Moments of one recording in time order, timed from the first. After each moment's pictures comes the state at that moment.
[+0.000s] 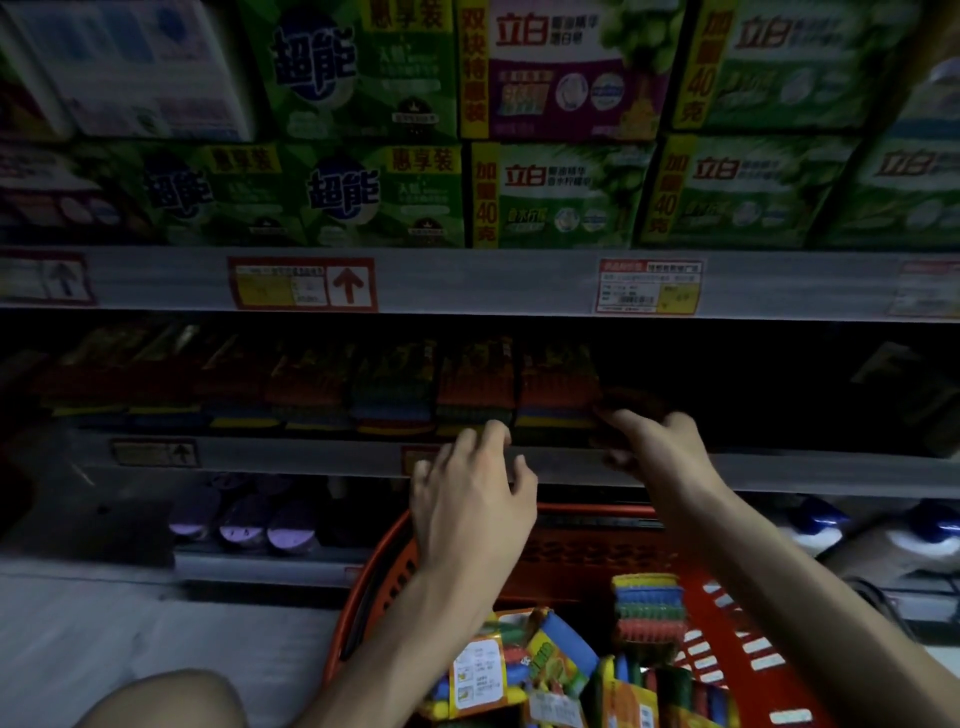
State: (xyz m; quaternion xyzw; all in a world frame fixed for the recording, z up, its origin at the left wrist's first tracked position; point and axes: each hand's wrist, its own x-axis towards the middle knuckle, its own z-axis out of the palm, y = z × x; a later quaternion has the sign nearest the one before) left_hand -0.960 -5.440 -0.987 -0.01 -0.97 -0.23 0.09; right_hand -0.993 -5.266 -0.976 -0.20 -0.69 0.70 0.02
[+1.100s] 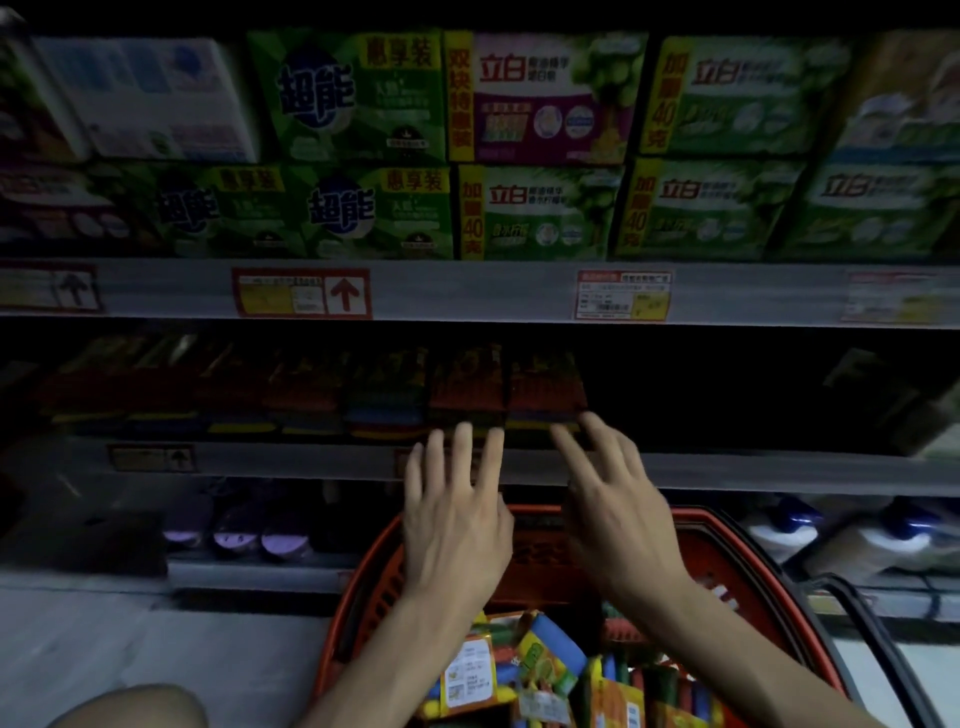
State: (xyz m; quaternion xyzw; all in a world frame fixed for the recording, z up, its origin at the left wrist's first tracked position) left_hand -0.950 -5.448 -1.026 -0.10 -0.97 -0.07 0.19; right_hand -0.944 -5.276 -1.017 0.10 -0.97 0.09 0.21
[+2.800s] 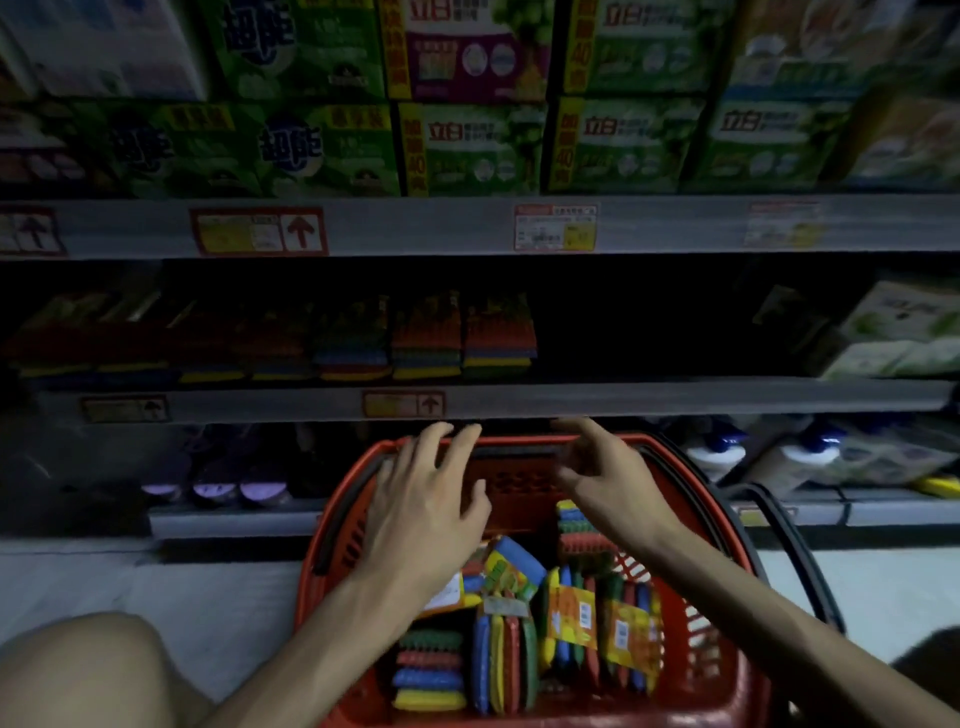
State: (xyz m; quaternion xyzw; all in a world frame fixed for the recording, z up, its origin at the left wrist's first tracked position) left_hand -0.887 -5.455 -1.019 -0.14 -0.97 -0.19 0.10; right_hand -0.885 -5.242 -1.008 -0.03 -0.91 0.42 0.00
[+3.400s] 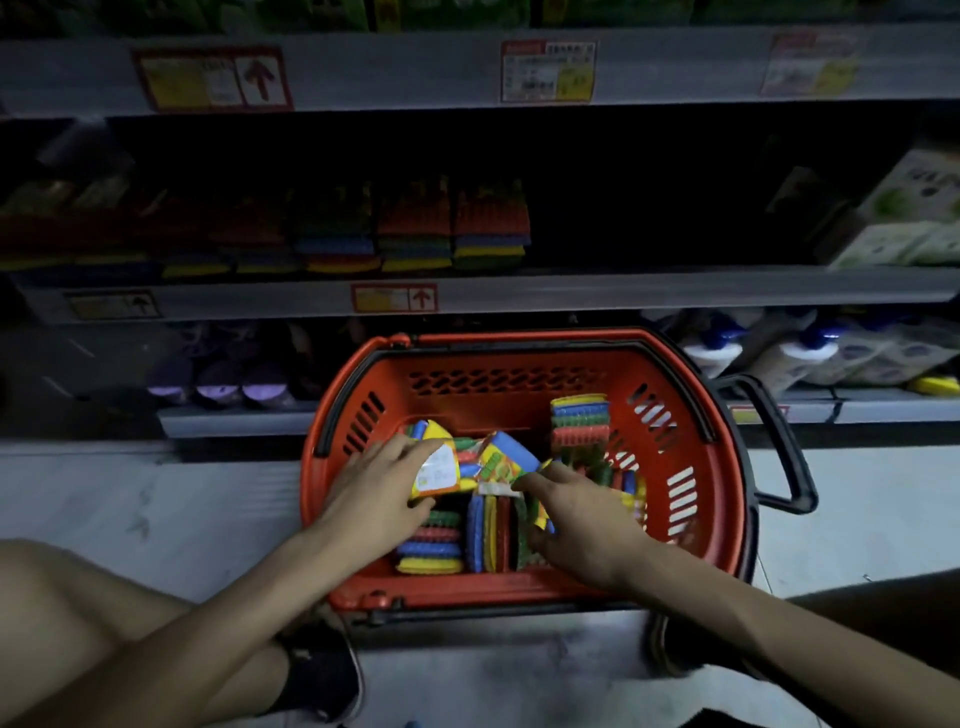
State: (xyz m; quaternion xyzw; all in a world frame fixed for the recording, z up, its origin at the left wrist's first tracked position) left_hand -0.834 -5.511 -1.096 -0.19 -0.97 -0.13 -0.11; right_hand -0.789 -5.258 -1.082 0.13 -0.96 0.15 -0.20
